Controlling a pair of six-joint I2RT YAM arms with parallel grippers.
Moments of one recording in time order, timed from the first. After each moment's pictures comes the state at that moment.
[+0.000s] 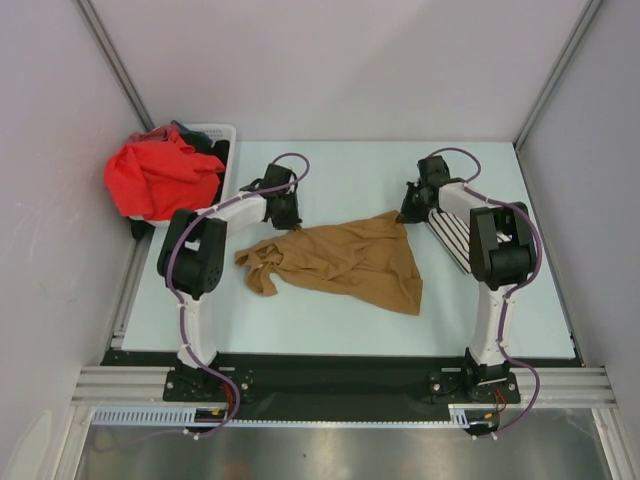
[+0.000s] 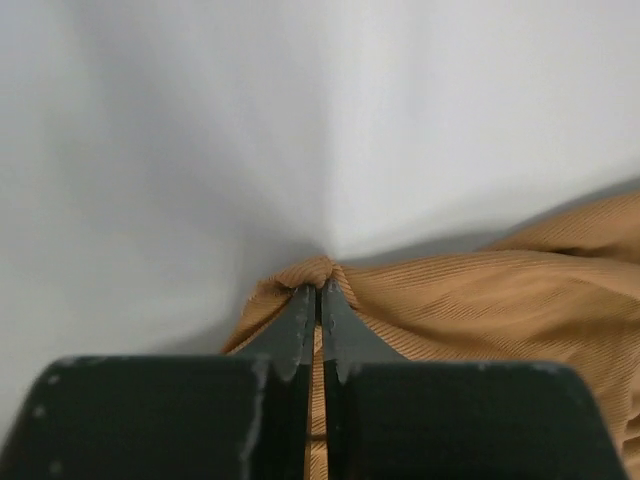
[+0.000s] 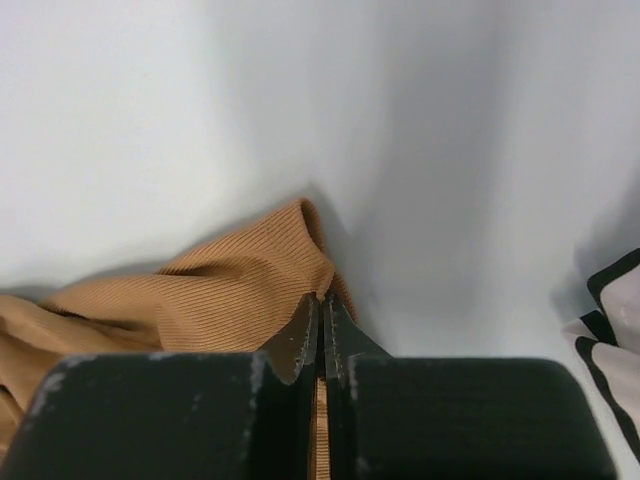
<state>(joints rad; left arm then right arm) -0.36 2.03 1.40 -0.36 0.07 -0.46 0.17 2.08 1.46 -0.39 -0.21 0.45</state>
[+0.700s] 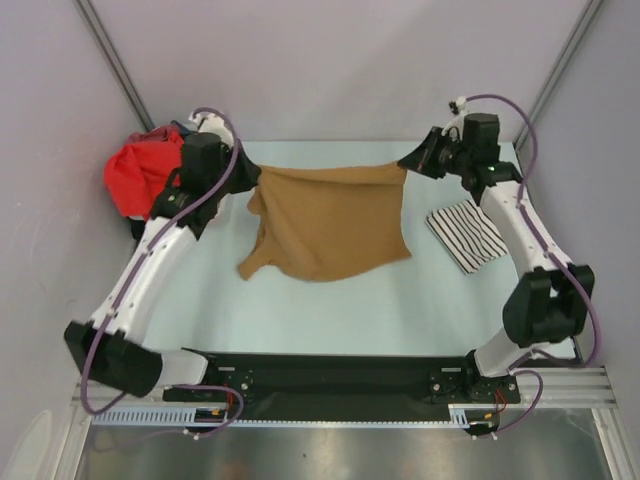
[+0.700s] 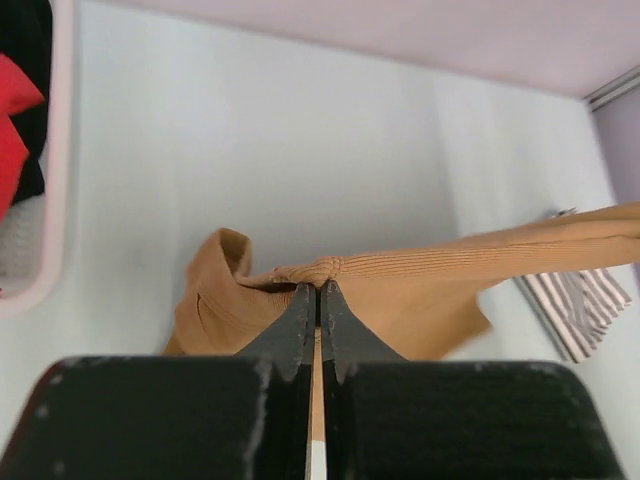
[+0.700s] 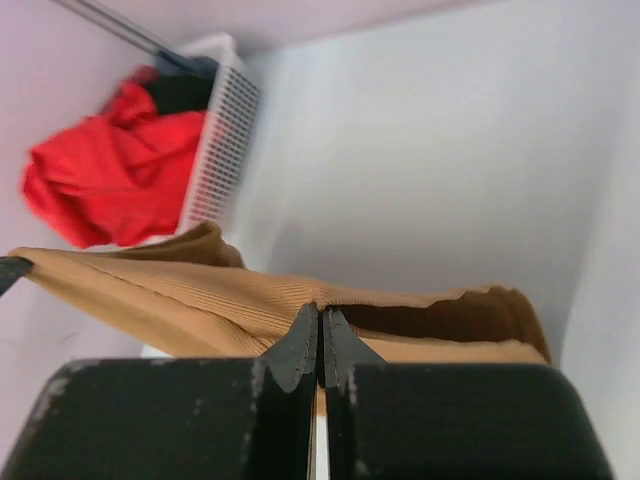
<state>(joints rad) -0.30 1.35 1.39 -0.47 -0.03 -0.42 0.13 1.62 1.49 -0.34 -0.50 0.51</state>
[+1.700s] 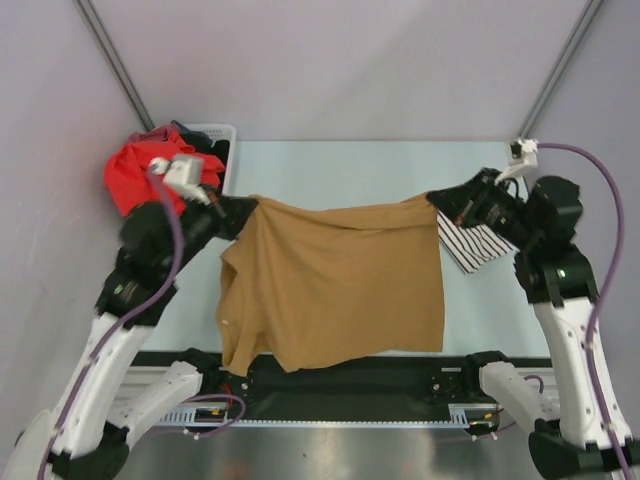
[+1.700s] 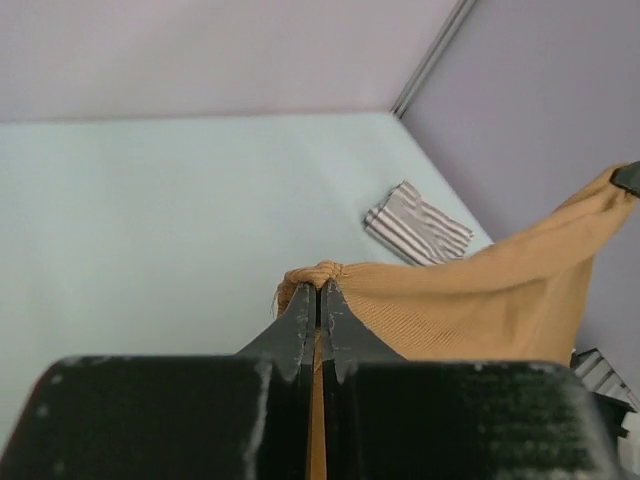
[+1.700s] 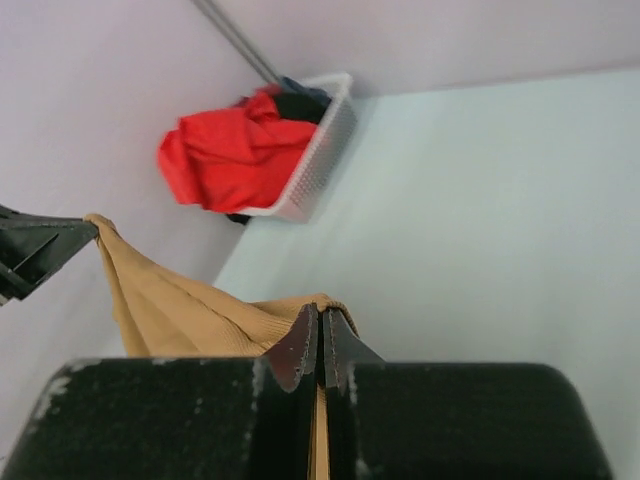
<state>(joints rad) -0.43 0.72 1.17 -0.46 0.13 -0.38 0.13 0.84 1.25 -0.49 -0.55 0.53</state>
